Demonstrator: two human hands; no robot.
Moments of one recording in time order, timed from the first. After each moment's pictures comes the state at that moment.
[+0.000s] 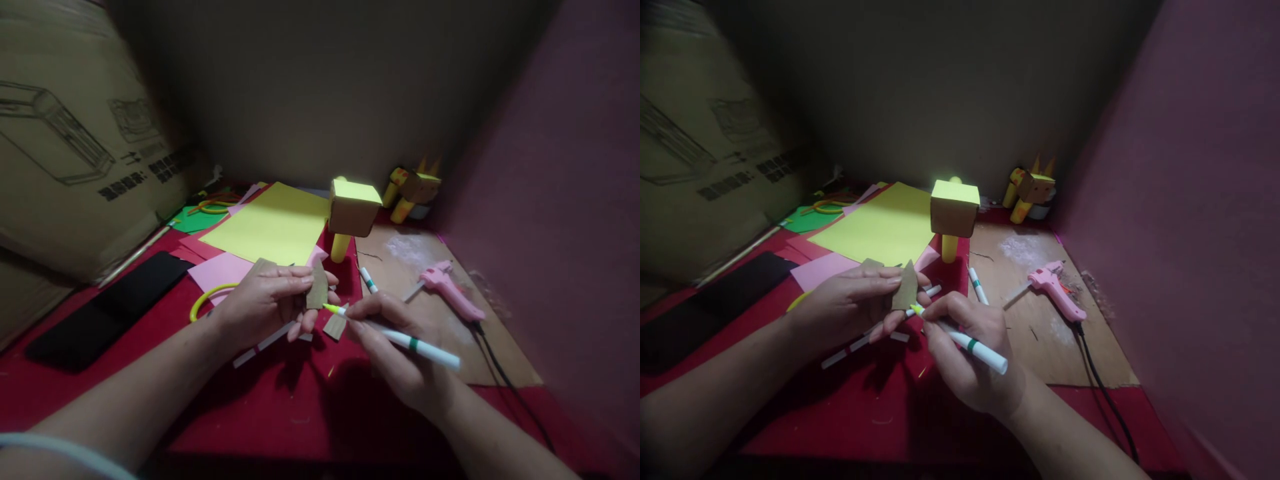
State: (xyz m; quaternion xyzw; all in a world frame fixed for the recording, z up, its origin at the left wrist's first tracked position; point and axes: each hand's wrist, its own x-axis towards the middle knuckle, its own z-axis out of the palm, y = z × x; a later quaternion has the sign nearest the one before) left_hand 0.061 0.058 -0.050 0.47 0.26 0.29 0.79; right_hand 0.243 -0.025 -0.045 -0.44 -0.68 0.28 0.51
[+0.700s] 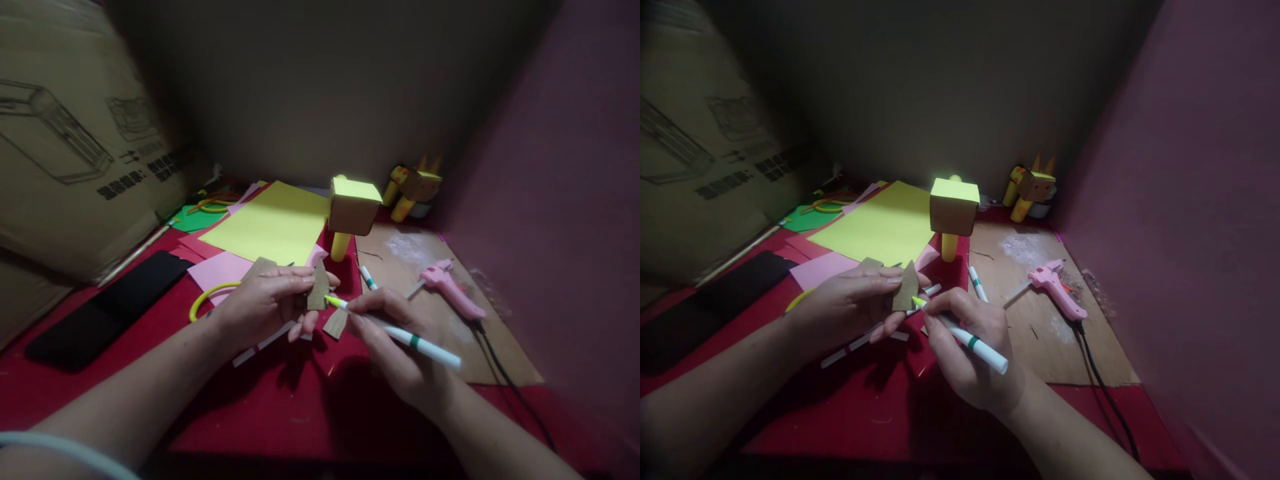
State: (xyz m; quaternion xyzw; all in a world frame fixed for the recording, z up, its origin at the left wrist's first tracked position) left_hand 0.060 0.057 -0.051 0.48 0.25 0.27 0.80; right_hand 0.240 -0.025 -0.042 -0.46 -0.68 0.26 0.51
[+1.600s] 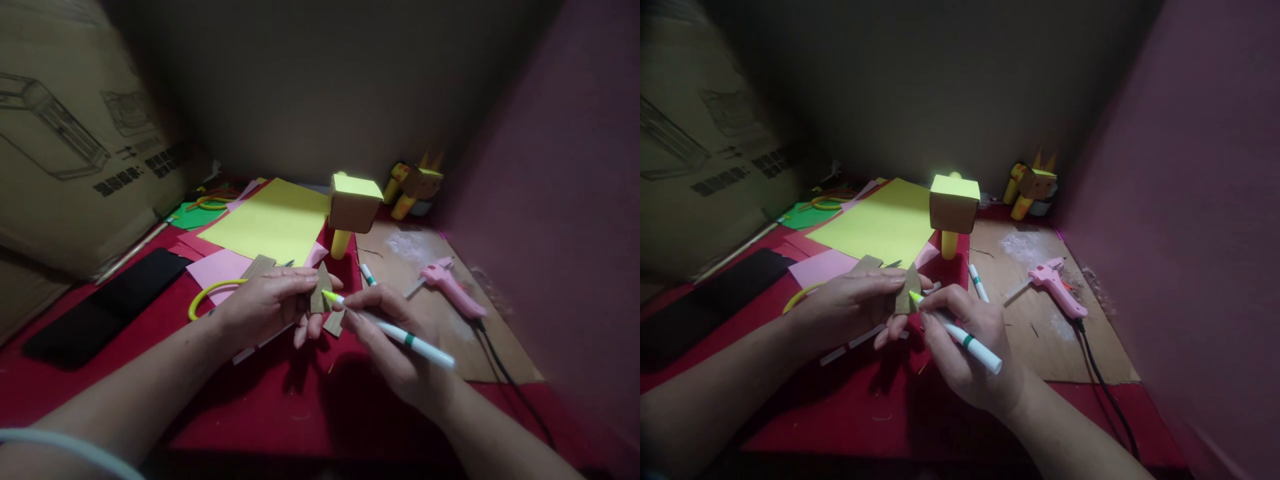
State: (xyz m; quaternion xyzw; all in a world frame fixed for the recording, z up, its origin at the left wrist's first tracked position) left_hand 0.063 0.058 -0.056 0.47 0.20 0.25 0.82; right_hand 0.240 -0.025 -0.046 -0.44 -0.69 0.26 0.51
